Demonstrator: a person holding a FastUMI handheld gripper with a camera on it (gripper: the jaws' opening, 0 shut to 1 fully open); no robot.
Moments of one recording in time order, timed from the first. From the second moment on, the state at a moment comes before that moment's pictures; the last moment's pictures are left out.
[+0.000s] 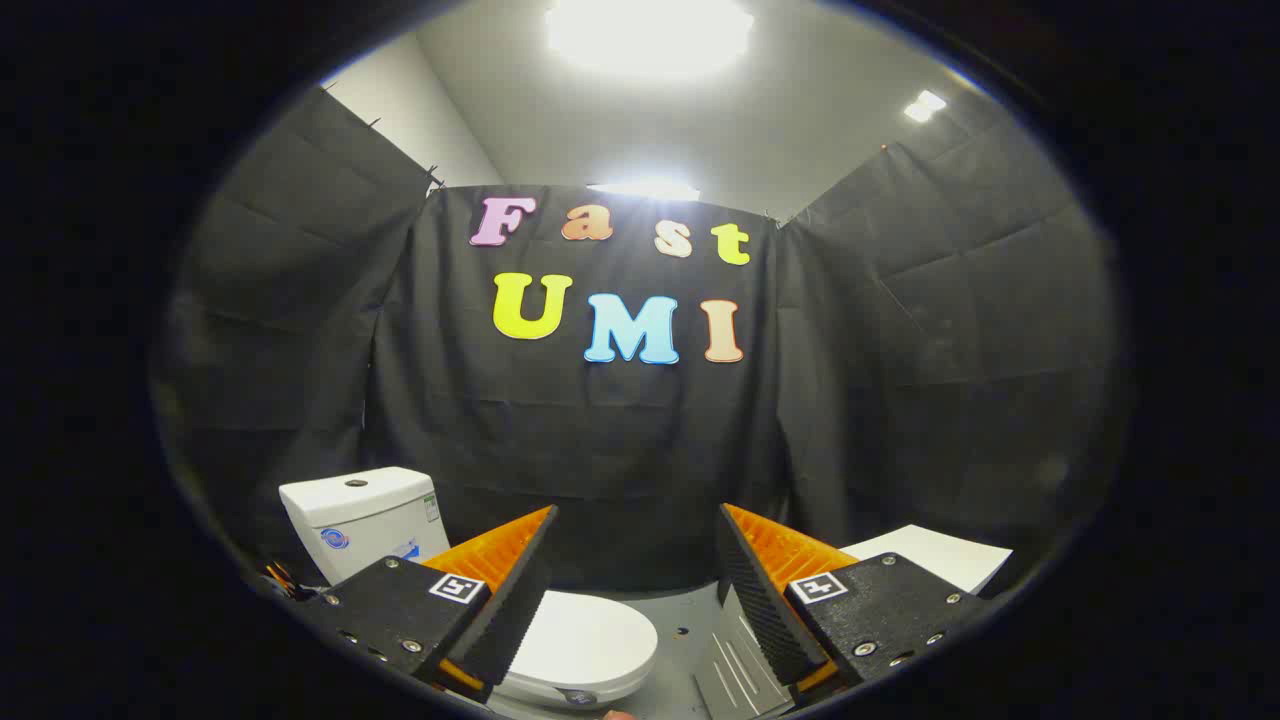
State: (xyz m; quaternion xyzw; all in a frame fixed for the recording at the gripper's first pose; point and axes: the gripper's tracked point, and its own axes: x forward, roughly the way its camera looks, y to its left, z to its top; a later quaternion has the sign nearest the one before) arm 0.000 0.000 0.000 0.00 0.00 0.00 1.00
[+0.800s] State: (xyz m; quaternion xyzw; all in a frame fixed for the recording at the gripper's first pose) arm -0.011 0.004 0.008 0.00 -0.02 0.01 1.00
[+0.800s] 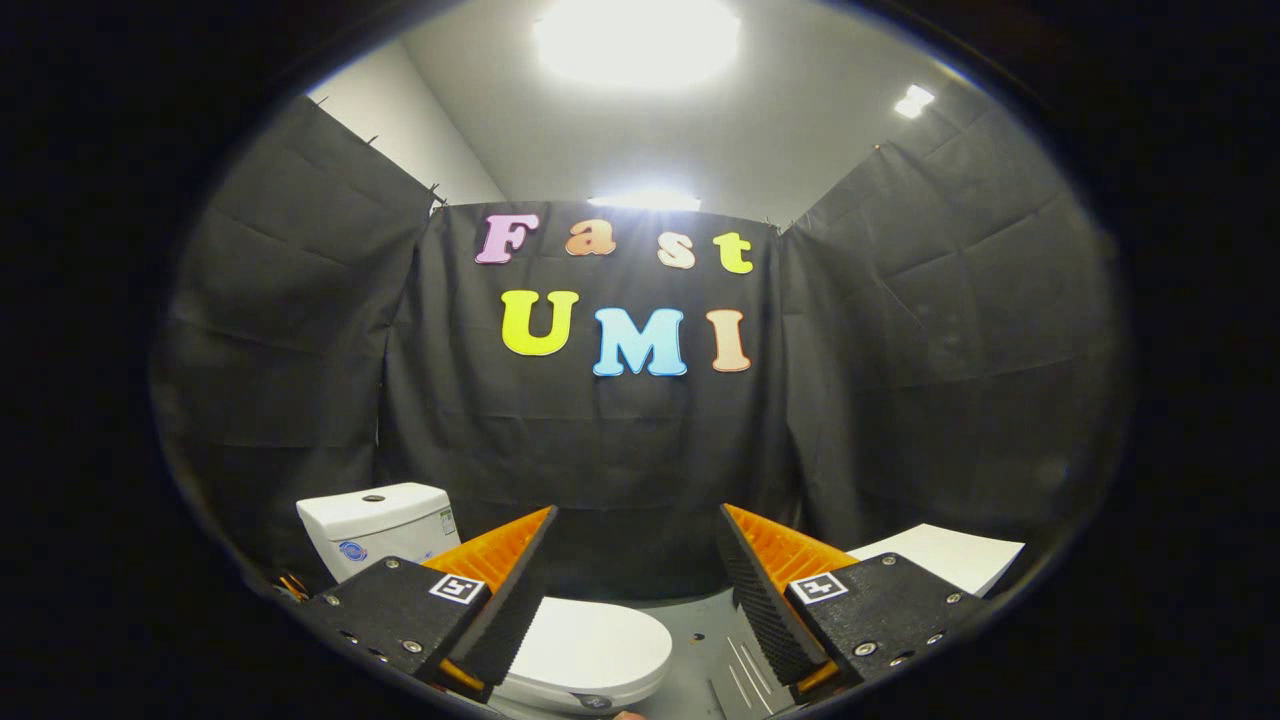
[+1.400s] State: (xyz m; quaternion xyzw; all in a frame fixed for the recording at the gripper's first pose) arm 0.002 0.034 -0.047 -0.02 0.02 0.03 1.00
